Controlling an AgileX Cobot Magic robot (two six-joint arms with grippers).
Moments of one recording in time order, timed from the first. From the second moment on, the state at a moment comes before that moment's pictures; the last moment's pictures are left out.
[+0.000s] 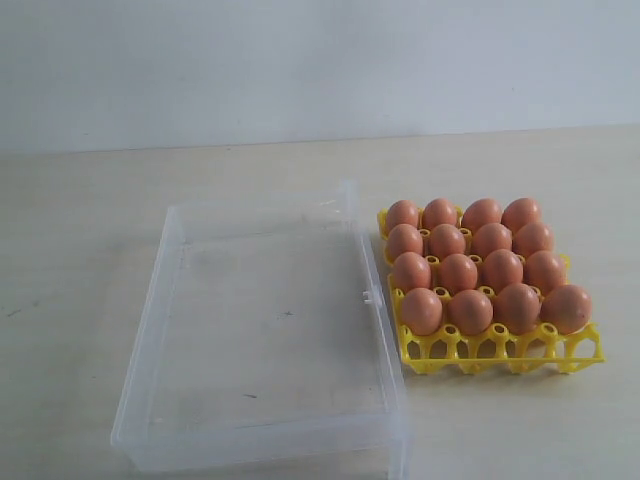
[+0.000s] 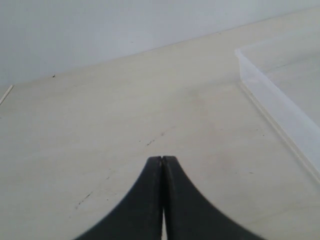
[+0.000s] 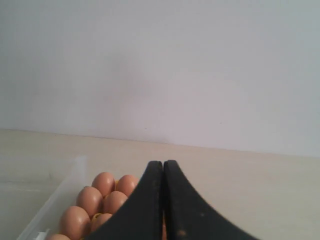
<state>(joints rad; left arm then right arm) -0.01 0.01 0.00 -0.05 0.37 0.24 0.18 0.33 -0.10 -0.05 -0.11 0.00</state>
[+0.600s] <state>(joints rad) -0.01 0.01 0.00 -0.05 0.37 0.24 0.07 0.06 -0.01 0.01 -0.09 0.00</state>
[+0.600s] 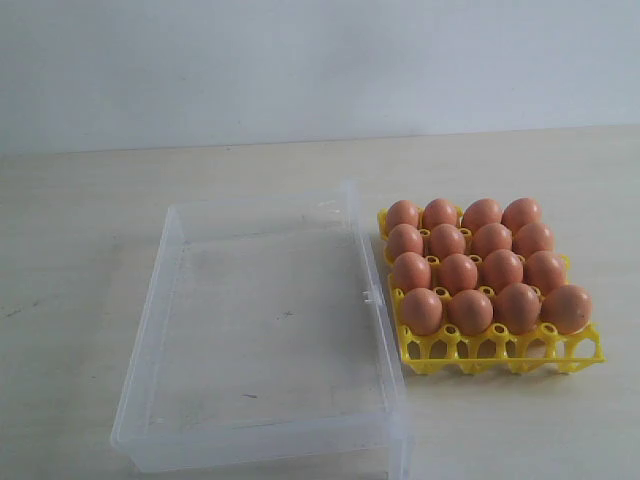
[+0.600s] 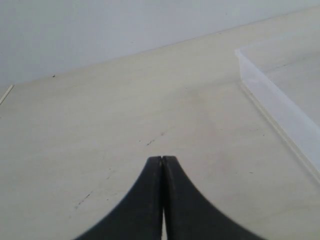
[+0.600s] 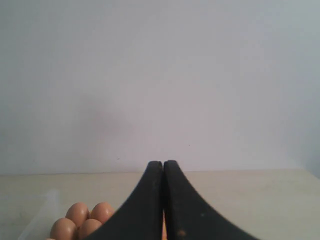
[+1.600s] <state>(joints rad) -0.01 0.01 0.00 -0.05 0.37 0.24 0.07 0.01 -0.01 0.05 0.02 0.00</state>
